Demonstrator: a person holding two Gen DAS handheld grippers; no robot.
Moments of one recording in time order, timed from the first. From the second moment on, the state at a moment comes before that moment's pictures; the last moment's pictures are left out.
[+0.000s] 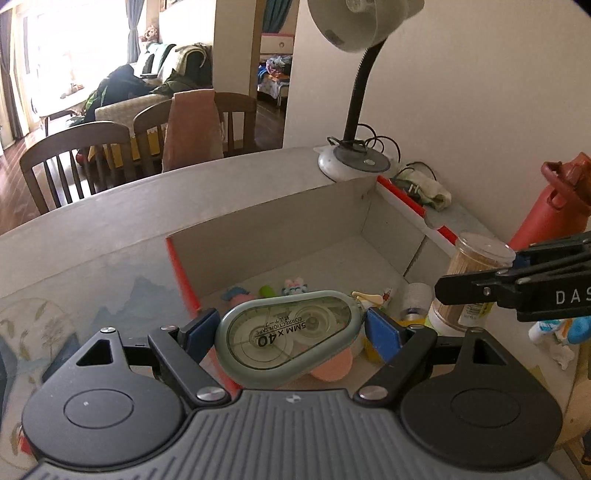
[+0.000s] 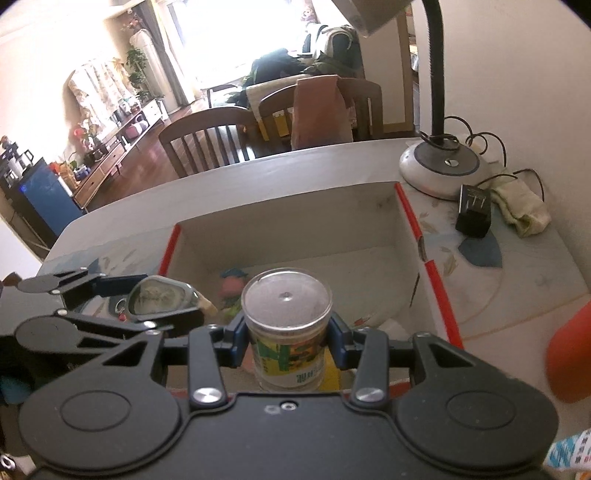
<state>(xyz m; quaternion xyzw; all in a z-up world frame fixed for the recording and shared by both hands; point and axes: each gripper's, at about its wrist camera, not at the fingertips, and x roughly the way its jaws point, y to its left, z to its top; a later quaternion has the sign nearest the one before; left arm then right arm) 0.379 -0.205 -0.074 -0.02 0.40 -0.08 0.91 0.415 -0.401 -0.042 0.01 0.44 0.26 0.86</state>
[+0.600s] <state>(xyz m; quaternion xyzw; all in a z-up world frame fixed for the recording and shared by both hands) 0.453 -0.256 -0.118 0.03 0.46 -0.06 0.89 0.499 -0.383 -0.097 -0.03 0.48 0.22 0.85</state>
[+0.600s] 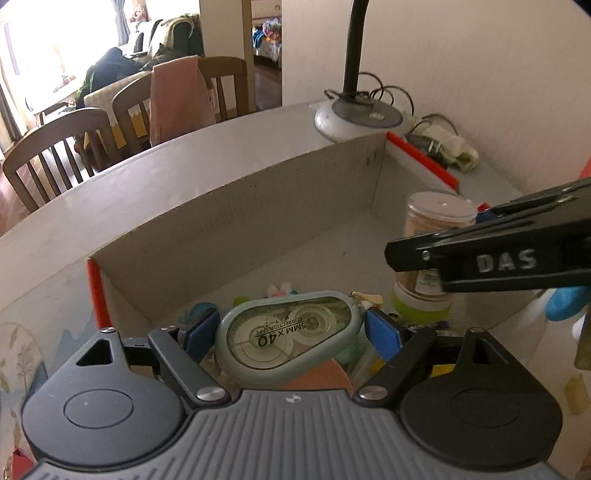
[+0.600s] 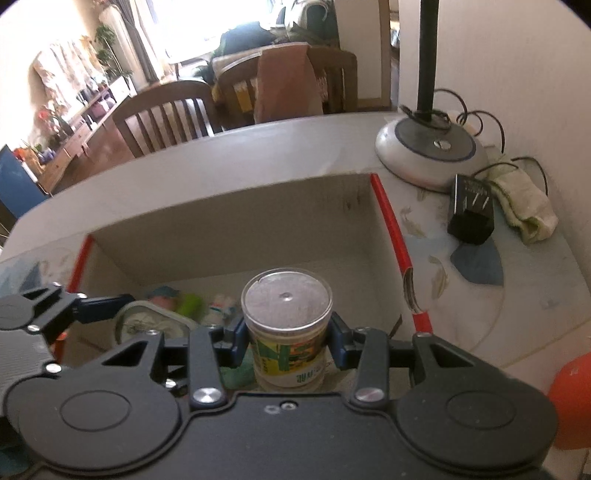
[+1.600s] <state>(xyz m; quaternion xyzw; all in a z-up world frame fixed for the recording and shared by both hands) 0.488 -0.251 -0.151 0.02 0.56 -0.06 0.82 0.533 -0.362 -0.133 -0.04 0.54 0.19 0.82</state>
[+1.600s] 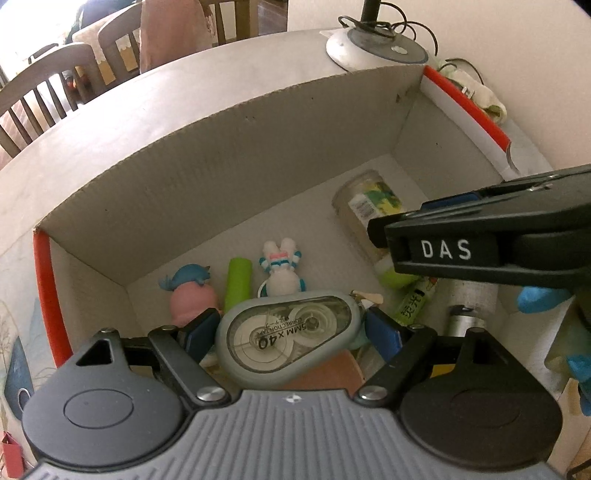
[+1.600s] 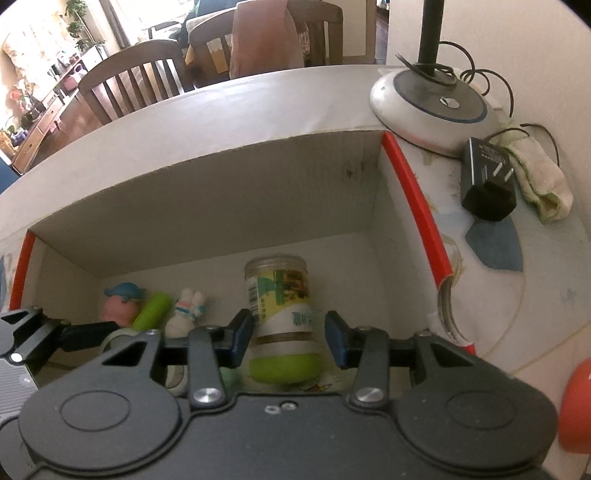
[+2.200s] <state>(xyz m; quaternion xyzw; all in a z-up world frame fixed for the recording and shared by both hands) 0.472 -0.249 -0.128 0.00 0.53 -0.08 0.85 0.497 -0.372 -0.095 -0.02 0.51 0.22 0.83</state>
